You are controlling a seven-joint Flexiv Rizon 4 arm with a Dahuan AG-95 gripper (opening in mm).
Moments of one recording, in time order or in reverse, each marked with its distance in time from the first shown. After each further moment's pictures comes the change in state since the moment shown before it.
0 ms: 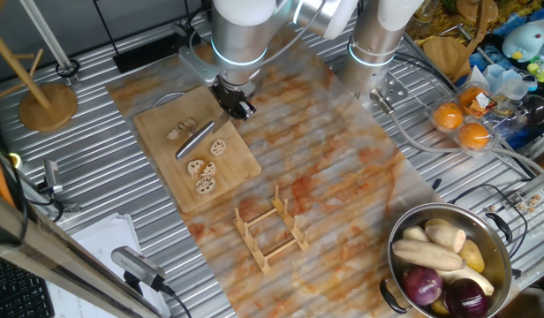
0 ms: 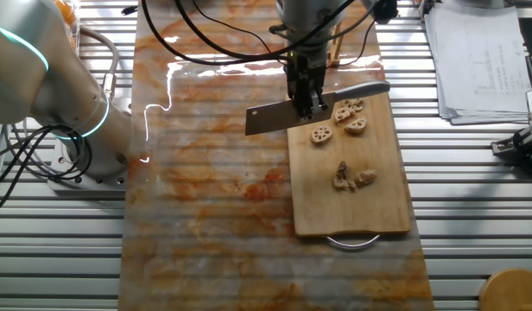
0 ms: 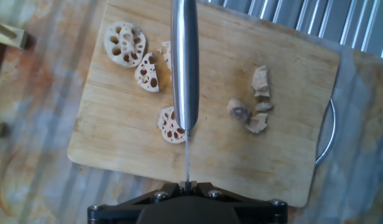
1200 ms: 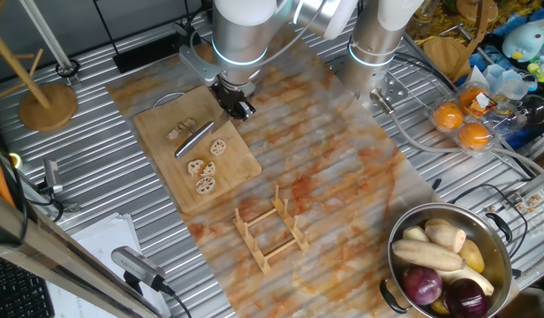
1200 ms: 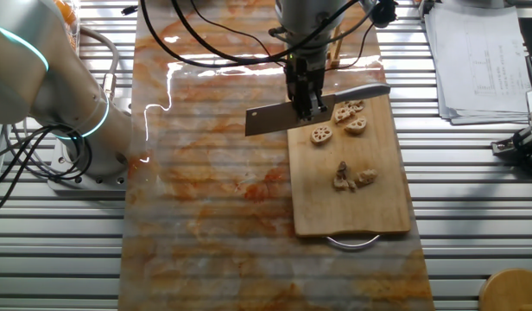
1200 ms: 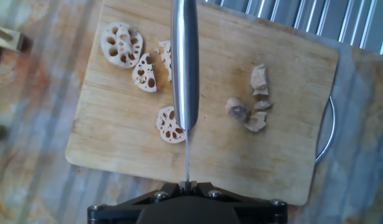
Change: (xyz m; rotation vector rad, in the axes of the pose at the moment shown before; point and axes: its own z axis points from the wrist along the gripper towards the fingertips) arm 0.002 -0.001 0.001 -0.002 -0.008 0.010
